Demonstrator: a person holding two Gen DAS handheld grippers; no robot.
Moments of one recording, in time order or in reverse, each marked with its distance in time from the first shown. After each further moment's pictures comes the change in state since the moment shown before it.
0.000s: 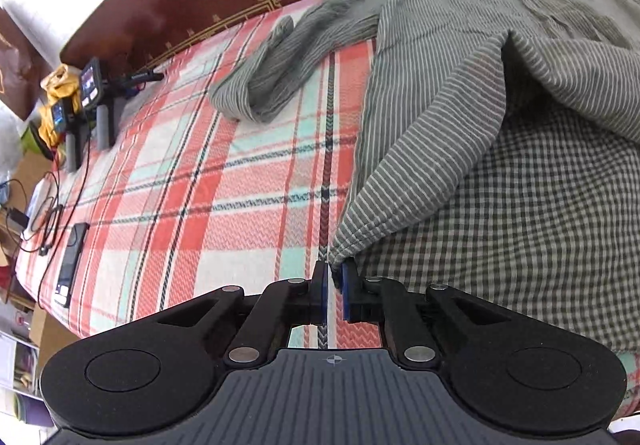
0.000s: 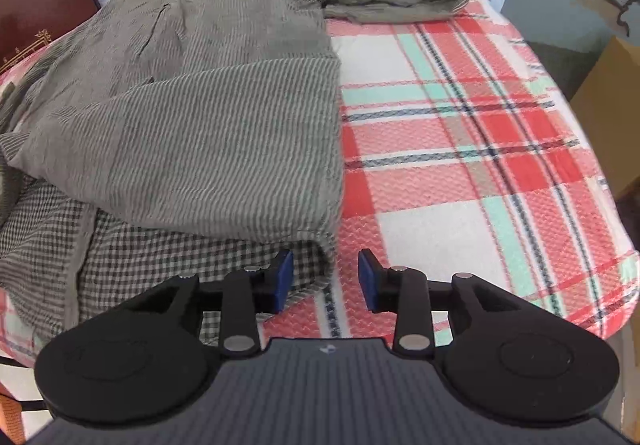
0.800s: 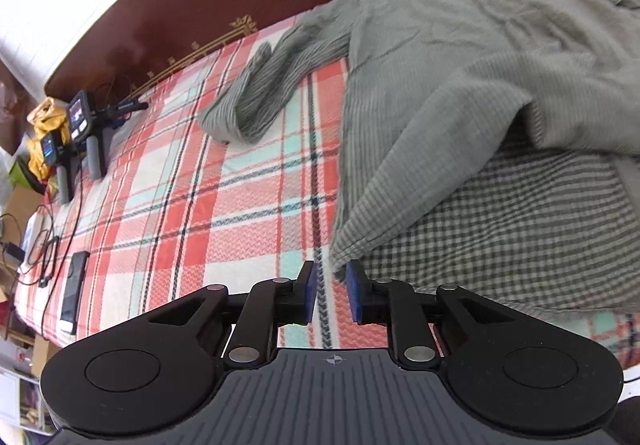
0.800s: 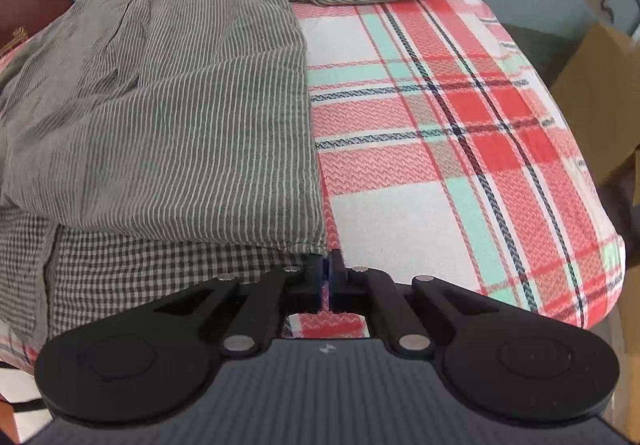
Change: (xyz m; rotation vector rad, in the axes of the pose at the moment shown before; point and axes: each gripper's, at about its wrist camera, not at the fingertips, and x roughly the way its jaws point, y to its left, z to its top) left arm -0.031 0.003 -0.007 0.101 -0.070 -0.057; right arm 0.002 -0.021 -0.005 0.032 0.021 -0.038
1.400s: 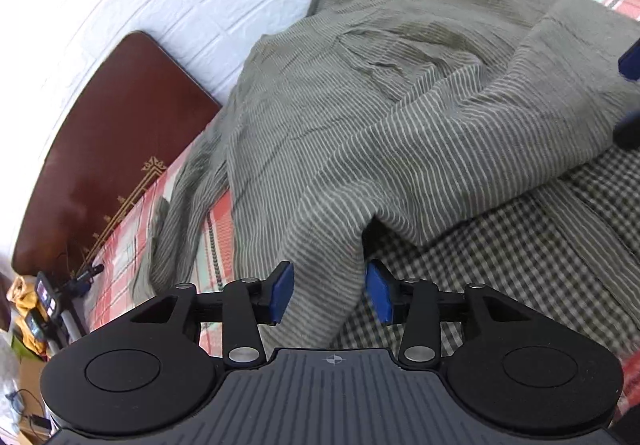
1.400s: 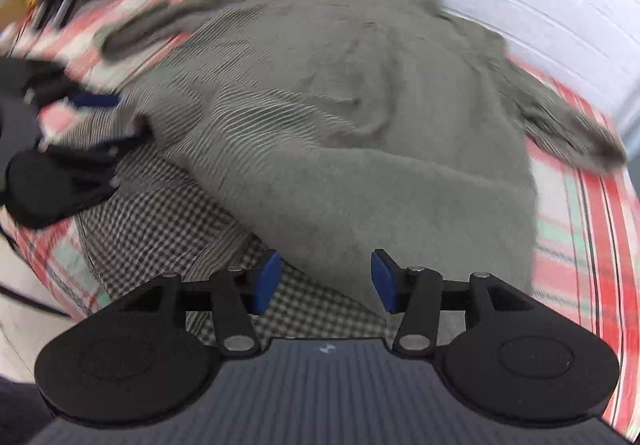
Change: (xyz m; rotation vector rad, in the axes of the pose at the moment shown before) left arm 0.023 -0.102 0.043 0.394 -0.195 -0.024; right arm -0.013 0.151 -0.018 -0.557 -0.123 0.203
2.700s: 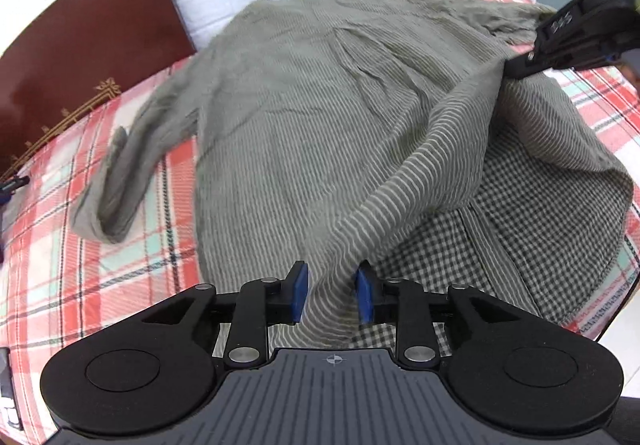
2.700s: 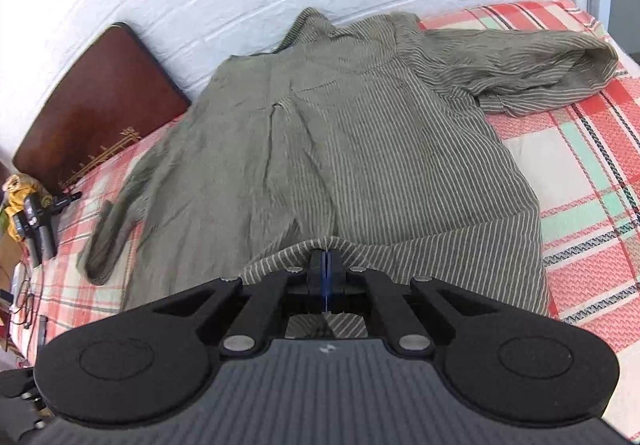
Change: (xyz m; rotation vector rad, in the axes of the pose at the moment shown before) left arm -0.033 0.060 -0.003 -0.274 0.071 -0.327; right arm 0.025 -0.122 0.067 0.665 -0.100 0.174
